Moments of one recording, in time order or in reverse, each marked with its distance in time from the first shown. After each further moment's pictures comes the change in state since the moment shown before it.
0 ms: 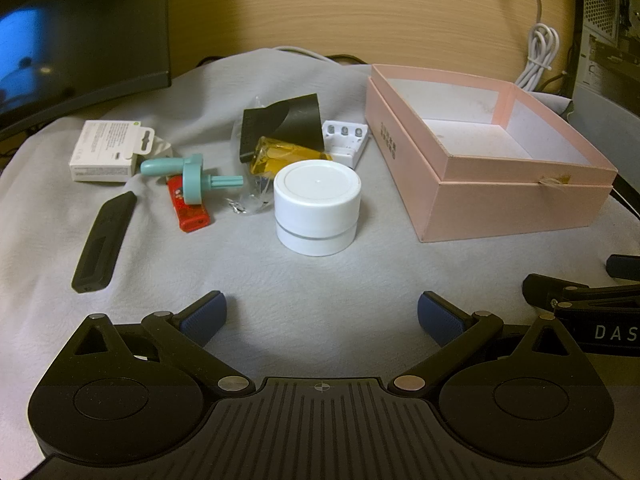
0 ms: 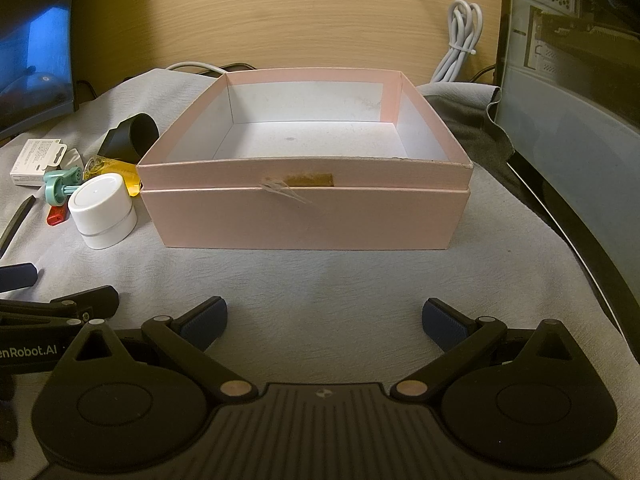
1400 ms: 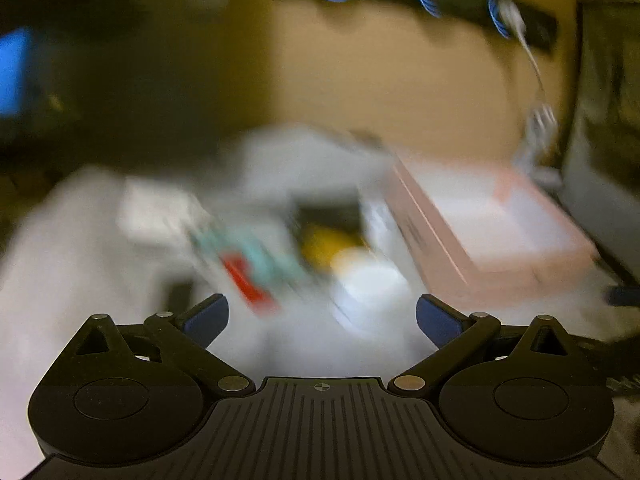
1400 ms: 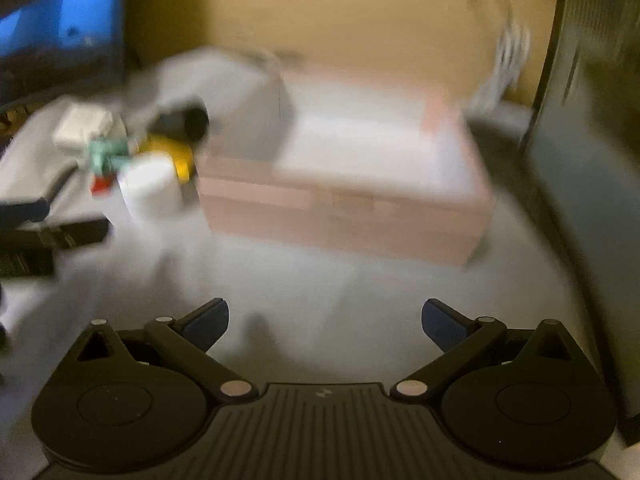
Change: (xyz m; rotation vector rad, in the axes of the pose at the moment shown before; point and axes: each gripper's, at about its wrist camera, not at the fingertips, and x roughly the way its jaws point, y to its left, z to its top) left arm -0.056 0.069 0.038 -0.035 -0.200 -0.014; right arm -0.045 0.019 0.015 -0.151 -0.092 0.017
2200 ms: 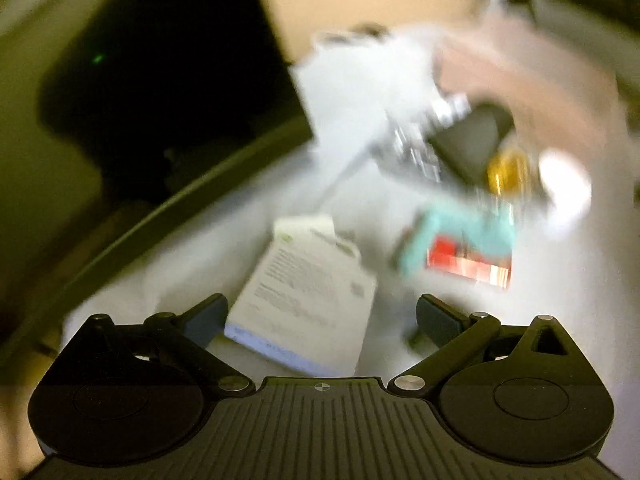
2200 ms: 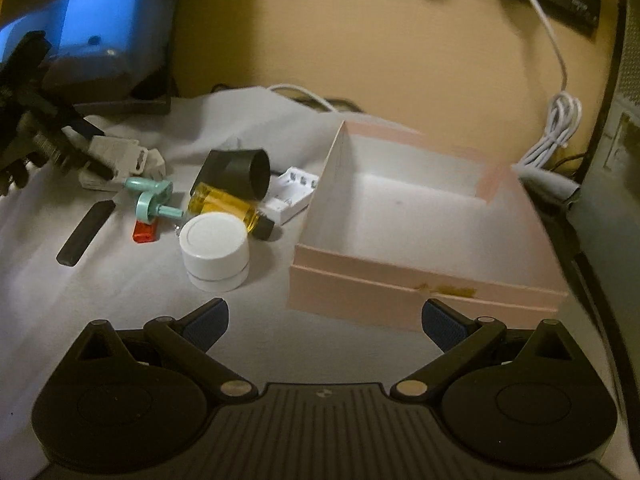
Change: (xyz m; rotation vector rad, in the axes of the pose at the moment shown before) left arm 0.144 0.121 0.069 0.654 0.378 -0.302; right arm 0.034 0.057 0.032 -0.029 0.077 0.092
